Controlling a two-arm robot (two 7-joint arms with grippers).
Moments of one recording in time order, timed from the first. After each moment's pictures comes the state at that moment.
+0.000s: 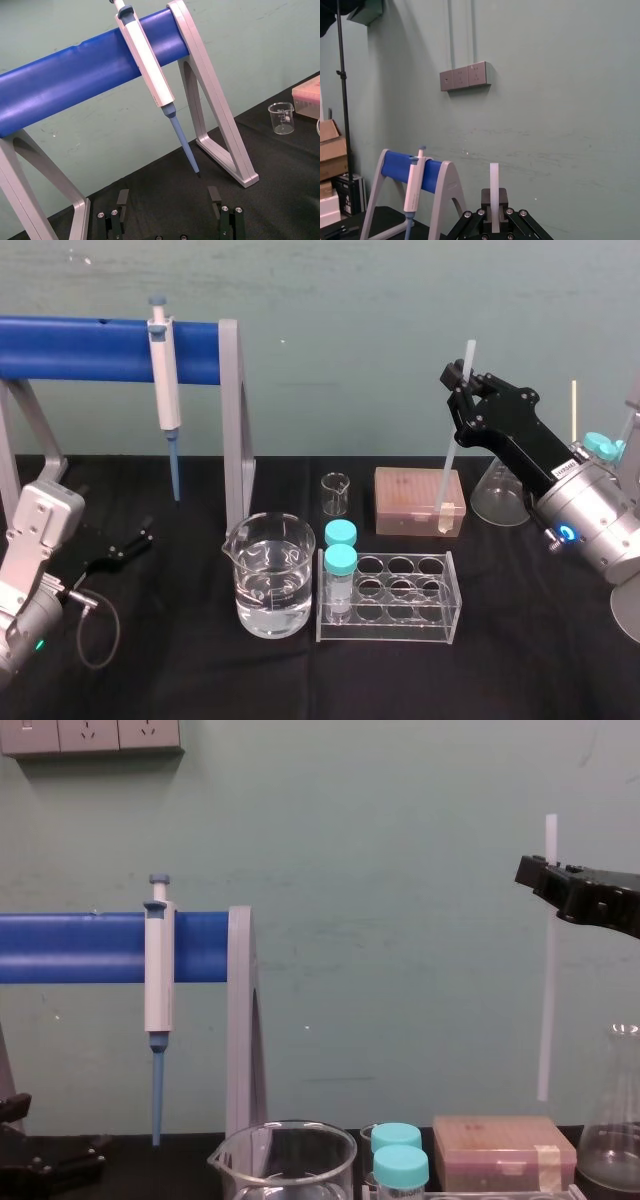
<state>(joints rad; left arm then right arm) -0.20 0.60 0.45 -1.41 -0.25 -0.12 0.03 0.27 0.36 -0.22 -1.54 0.51 -0.13 0.41</state>
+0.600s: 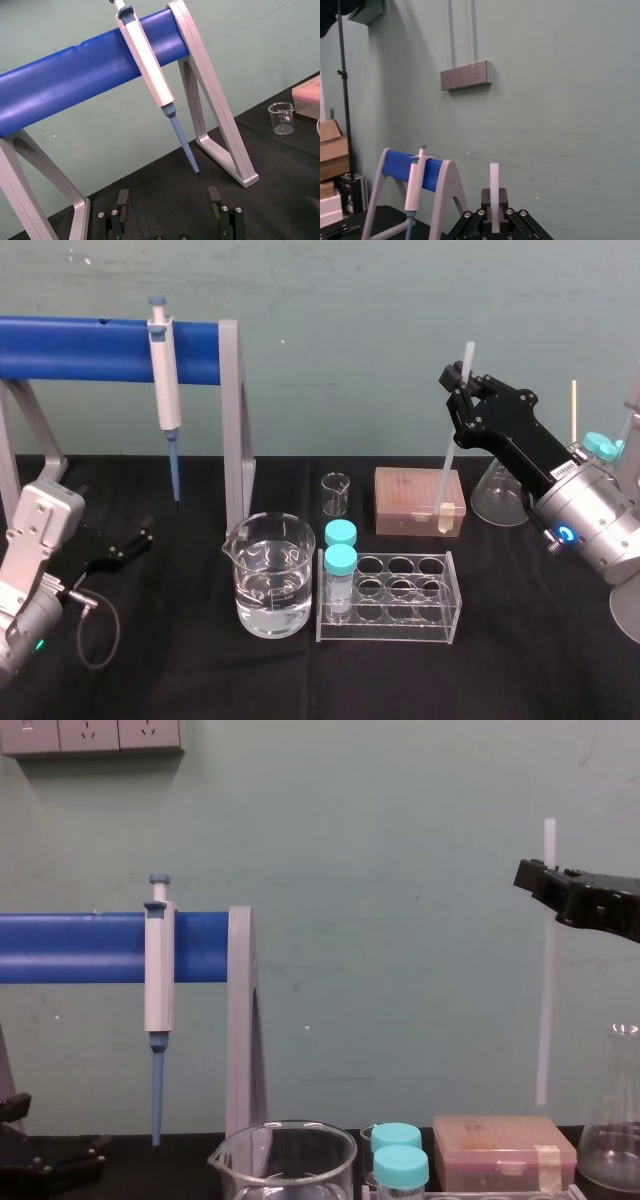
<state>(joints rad) -0.20 0.60 0.45 -1.41 -0.25 -0.12 0.03 0.28 0.36 -0.22 -1.53 0.51 -0.13 0.42</state>
